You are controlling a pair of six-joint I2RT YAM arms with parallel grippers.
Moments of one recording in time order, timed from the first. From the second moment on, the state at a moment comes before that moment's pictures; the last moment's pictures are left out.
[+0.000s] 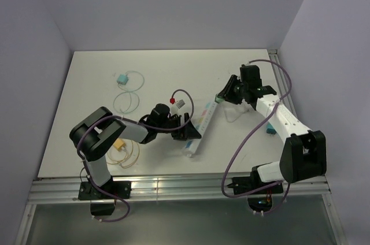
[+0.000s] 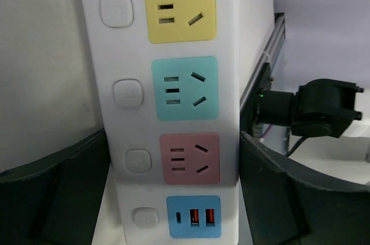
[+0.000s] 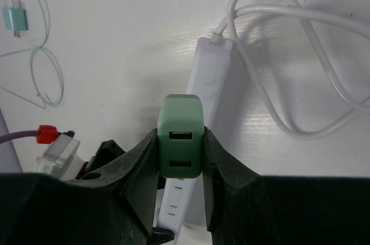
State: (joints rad) left arm -0.76 1.79 0.68 0.61 0.58 -0.88; right arm 0.19 1.39 1.01 -0.42 -0.19 0.65
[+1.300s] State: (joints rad) left arm -0.82 1.83 0.60 0.82 0.49 -1.06; right arm 0.18 1.42 1.01 -0.52 -0.28 0.63
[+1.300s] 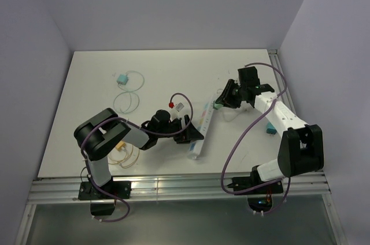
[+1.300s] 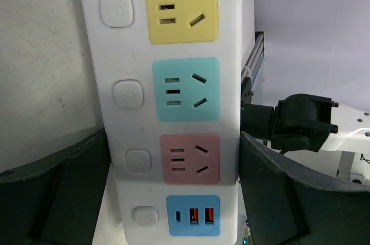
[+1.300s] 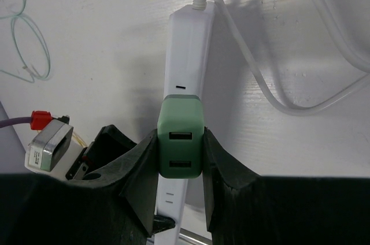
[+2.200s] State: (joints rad) left arm -0.83 1.84 0.60 0.85 0.49 -1.09; right arm 0.18 1.46 1.03 -0.47 -0.28 0.64
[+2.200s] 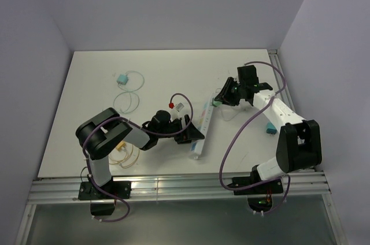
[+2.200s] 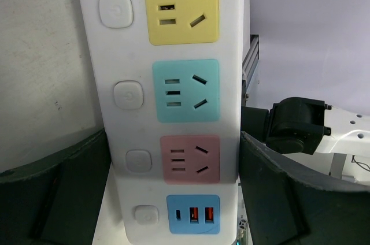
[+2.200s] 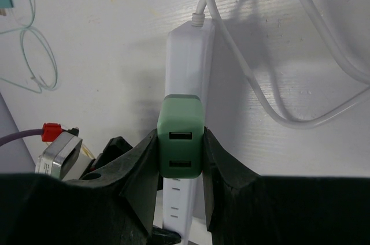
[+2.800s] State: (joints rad) left arm -0.84 1.85 0.61 0.86 0.47 -1.11; right arm 0.23 1.50 1.09 -0.53 -0.20 0.64
